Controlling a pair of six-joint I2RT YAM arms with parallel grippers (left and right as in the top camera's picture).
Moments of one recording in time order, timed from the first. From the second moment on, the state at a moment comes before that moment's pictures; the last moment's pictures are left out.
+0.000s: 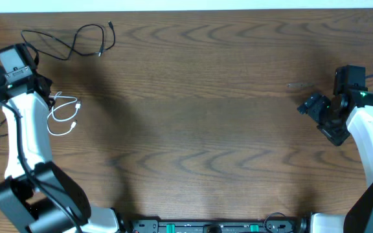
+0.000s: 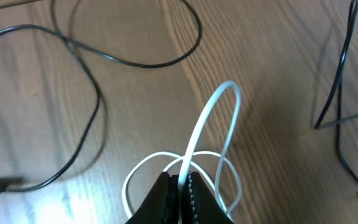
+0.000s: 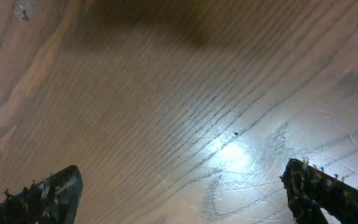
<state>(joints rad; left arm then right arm) 0.43 1.66 1.33 -0.63 -0.40 -0.67 -0.16 1.52 1.06 -0.90 0.00 0.68</state>
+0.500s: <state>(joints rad) 0.44 1.76 1.33 -0.56 -0.38 -0.64 -0.16 1.52 1.06 -0.90 0.00 0.68</state>
